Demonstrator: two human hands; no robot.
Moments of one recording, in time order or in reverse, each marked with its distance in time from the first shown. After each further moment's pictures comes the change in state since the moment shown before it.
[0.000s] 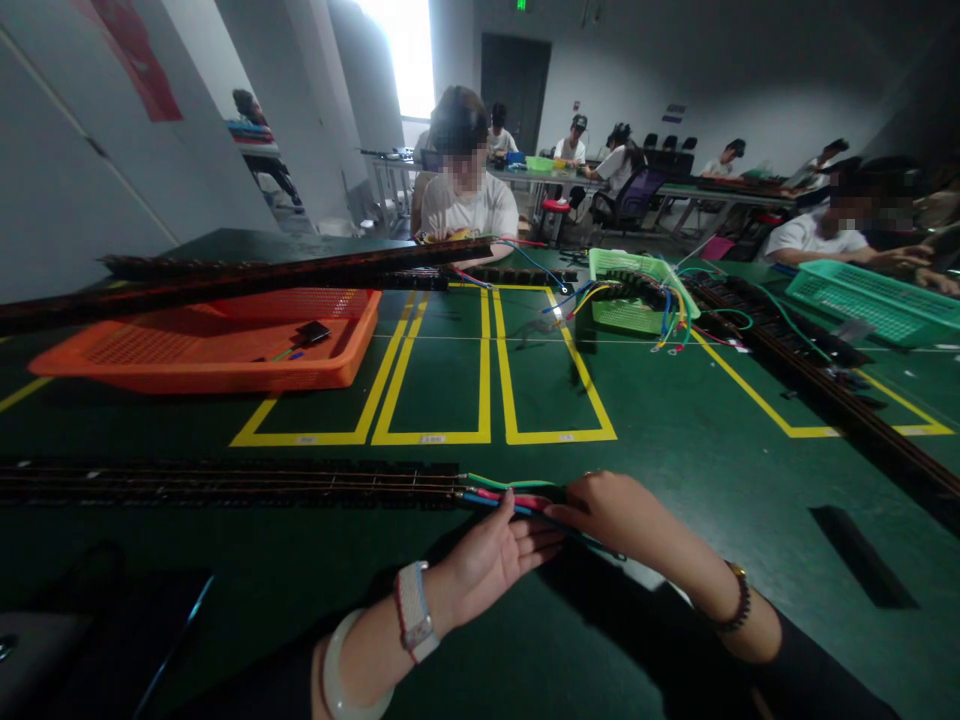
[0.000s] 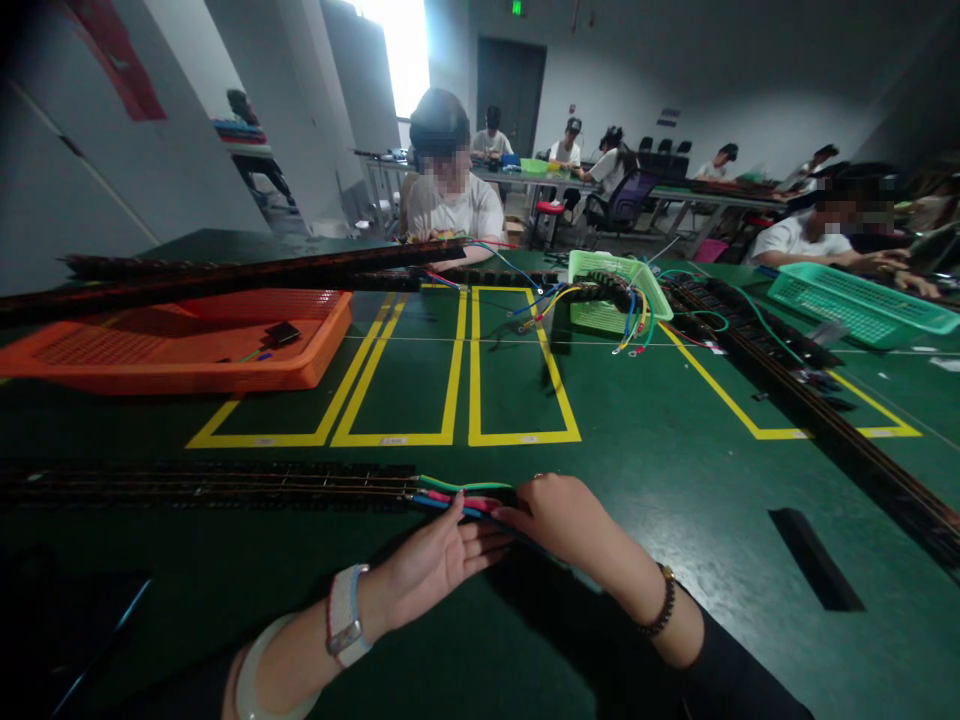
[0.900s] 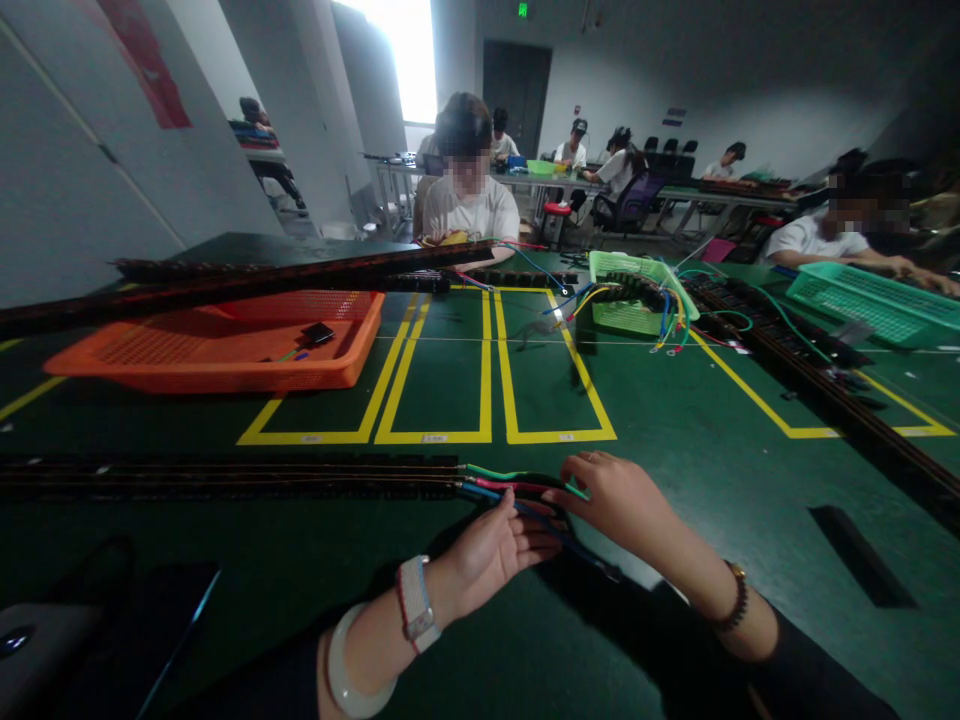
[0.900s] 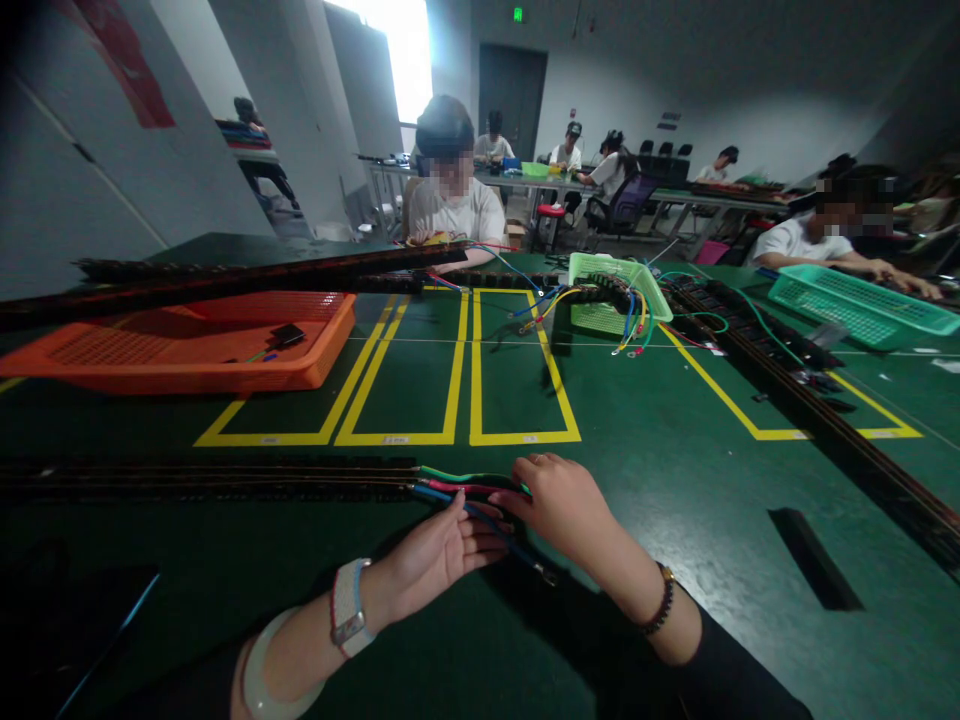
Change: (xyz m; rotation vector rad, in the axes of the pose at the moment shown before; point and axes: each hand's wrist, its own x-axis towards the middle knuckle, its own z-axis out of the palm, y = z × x) left_hand 0.001 0.000 0.000 0.016 0.050 0.045; right_hand 0.000 -0.004 -0.009 -0.023 0.200 0.014
